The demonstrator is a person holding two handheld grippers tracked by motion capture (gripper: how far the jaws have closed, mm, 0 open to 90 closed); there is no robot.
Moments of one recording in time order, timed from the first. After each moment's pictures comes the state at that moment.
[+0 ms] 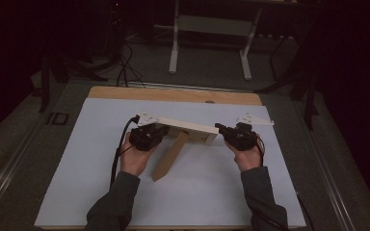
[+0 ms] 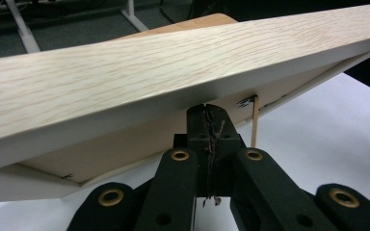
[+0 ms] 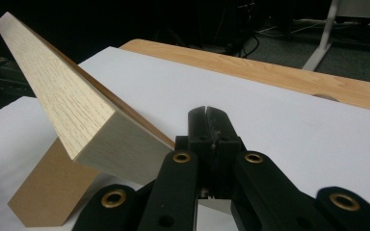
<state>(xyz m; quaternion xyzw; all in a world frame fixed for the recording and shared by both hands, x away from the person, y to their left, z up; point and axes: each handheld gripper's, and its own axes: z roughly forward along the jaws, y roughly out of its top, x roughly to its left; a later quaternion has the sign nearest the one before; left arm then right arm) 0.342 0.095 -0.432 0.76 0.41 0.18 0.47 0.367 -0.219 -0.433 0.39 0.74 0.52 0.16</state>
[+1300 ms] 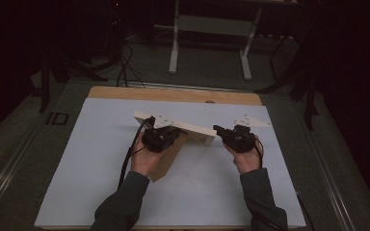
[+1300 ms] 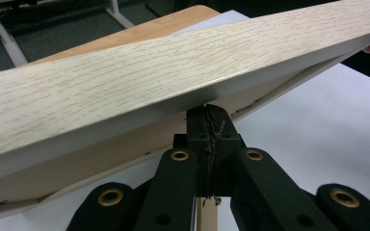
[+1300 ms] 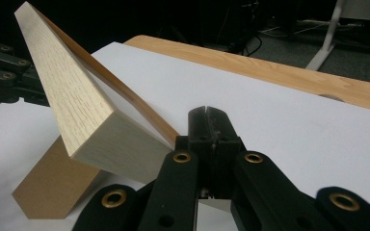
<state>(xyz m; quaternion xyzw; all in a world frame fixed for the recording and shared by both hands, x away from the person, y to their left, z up) 0.342 0.063 -0.431 0.79 0.38 0.18 0.45 0.360 -0.214 -0.433 0.38 0.75 0.51 0.17</state>
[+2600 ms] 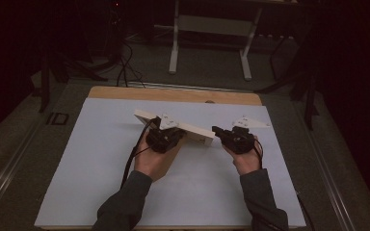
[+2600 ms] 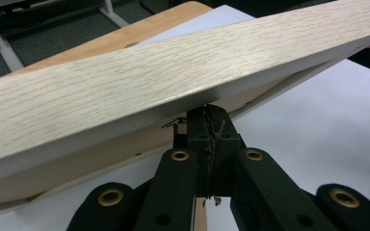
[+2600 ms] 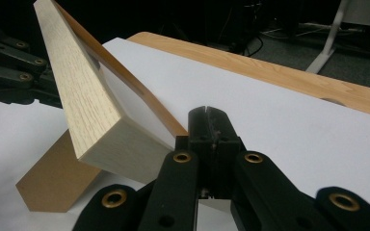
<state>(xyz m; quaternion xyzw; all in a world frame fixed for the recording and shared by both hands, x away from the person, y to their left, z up) 0.342 0.053 -0.431 0.80 0.36 0.18 0.44 0.355 -0.209 -0.430 0.37 0.76 0.51 0.17</state>
